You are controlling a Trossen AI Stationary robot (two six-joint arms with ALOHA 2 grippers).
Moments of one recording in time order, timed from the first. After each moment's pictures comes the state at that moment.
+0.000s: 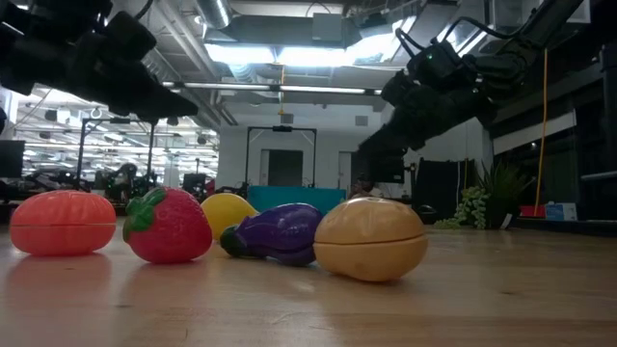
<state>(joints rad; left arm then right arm) 0.01 0.69 0.14 0.32 -0.14 0.01 -0.45 1.50 0.62 0.40 -0.47 -0.15</state>
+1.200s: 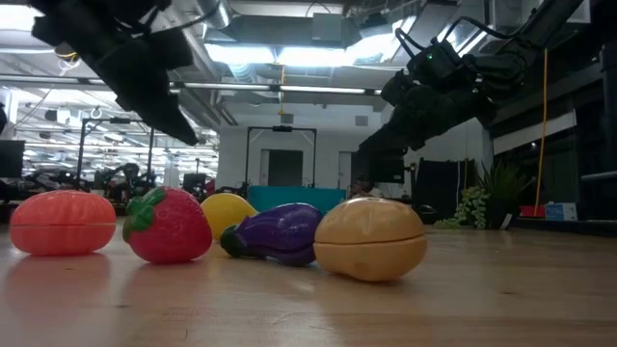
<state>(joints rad) 0.00 0.96 0.51 -0.29 -0.20 -0.21 -0.45 1.50 0.62 0.40 -0.47 -0.13</state>
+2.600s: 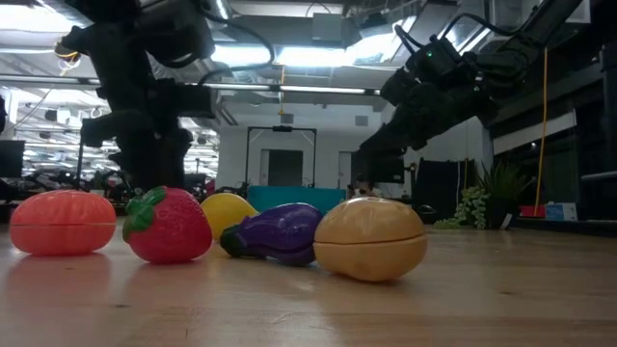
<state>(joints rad) -0.09 1.40 0.67 -0.43 -0.23 -0.19 -0.41 1.50 0.62 0.38 -0.47 -0.15</state>
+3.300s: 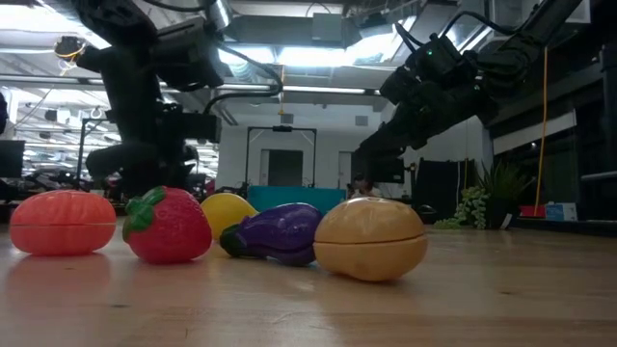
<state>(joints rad) -0.04 1.50 0.67 -0.41 -0.22 -0.12 -0.40 1.50 0.62 0.38 -0.47 -0.16</state>
